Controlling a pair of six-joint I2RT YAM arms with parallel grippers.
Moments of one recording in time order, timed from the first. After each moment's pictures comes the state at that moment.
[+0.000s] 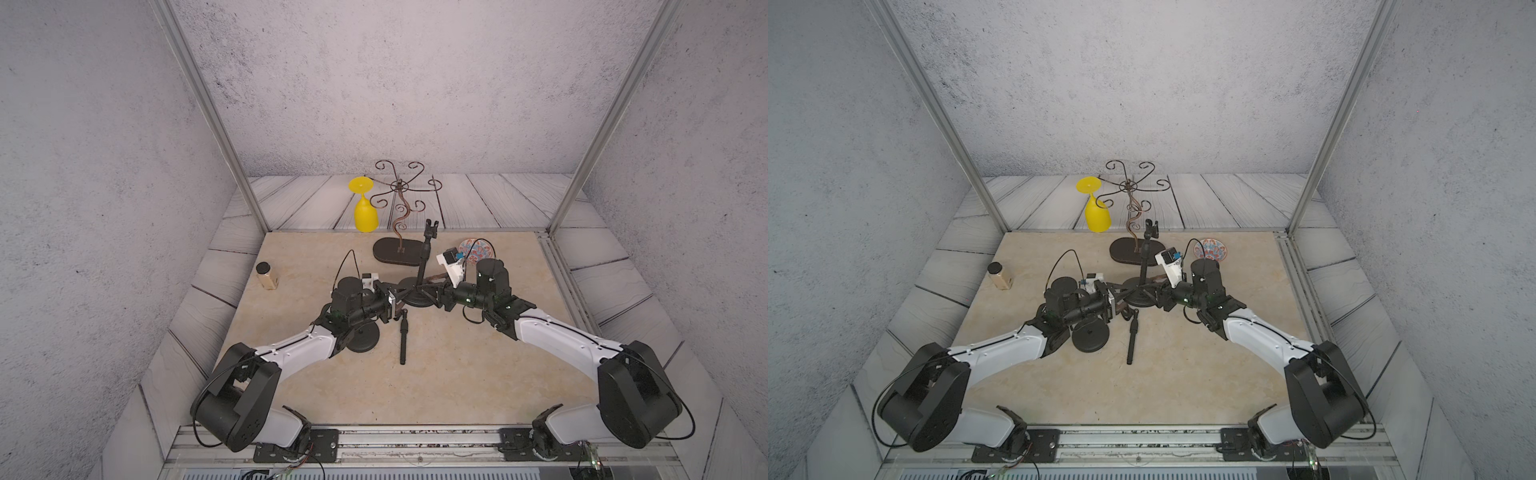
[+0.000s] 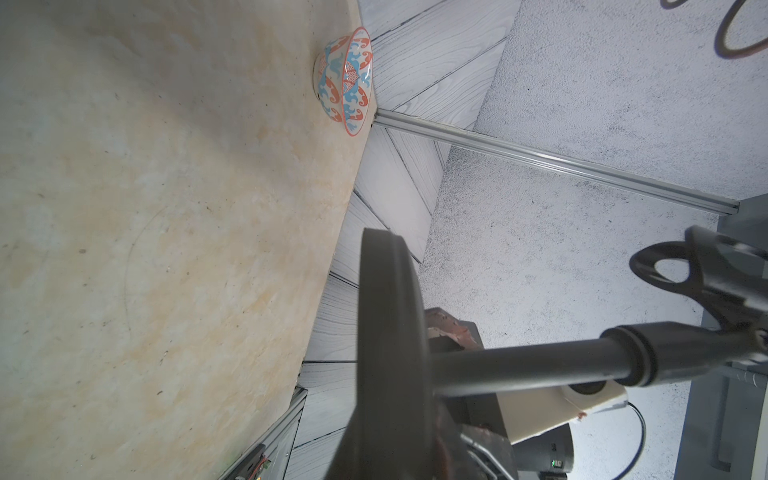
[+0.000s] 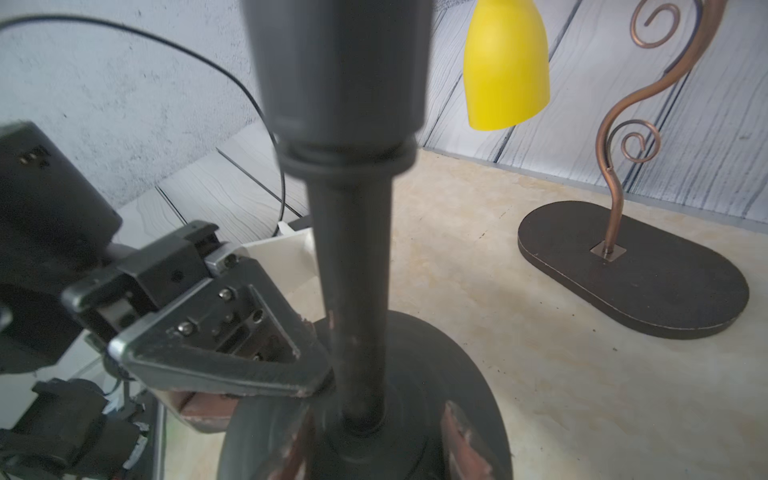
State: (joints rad) left arm -0.56 1.42 0.67 0.59 0.52 -1.70; right arm 0.51 1.44 0.87 0.25 -0.59 0.17
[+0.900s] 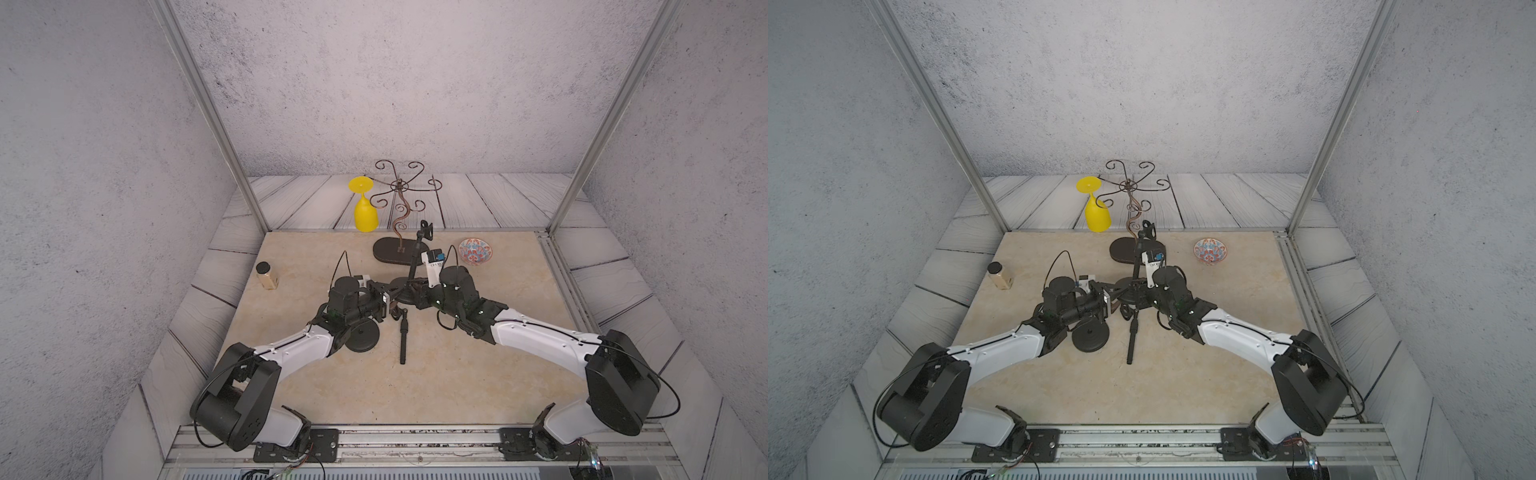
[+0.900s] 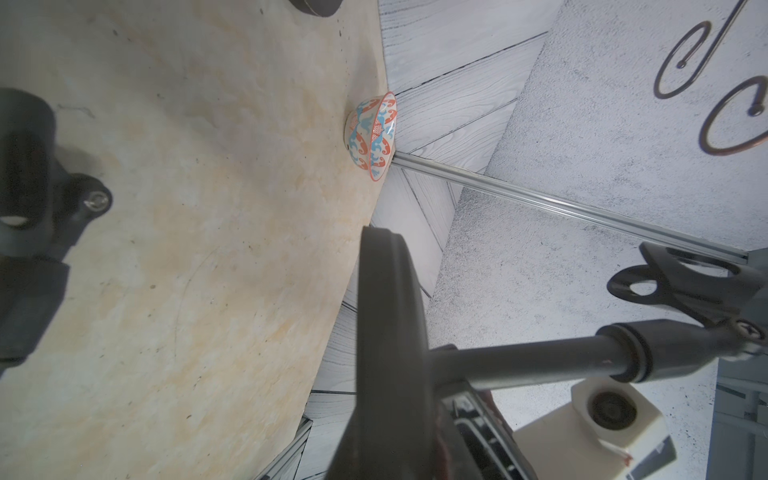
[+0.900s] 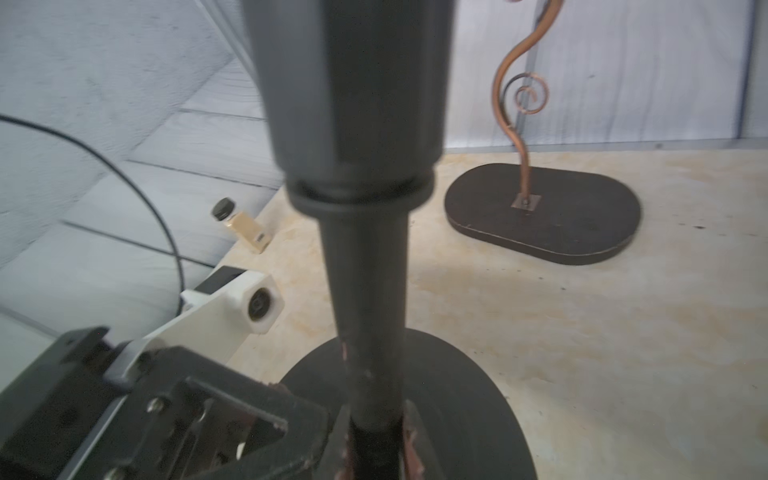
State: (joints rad) left arm -0.52 1.42 0.65 0.56 0.46 -1.69; right arm 0.82 1.52 1.03 0.07 0.11 0.47
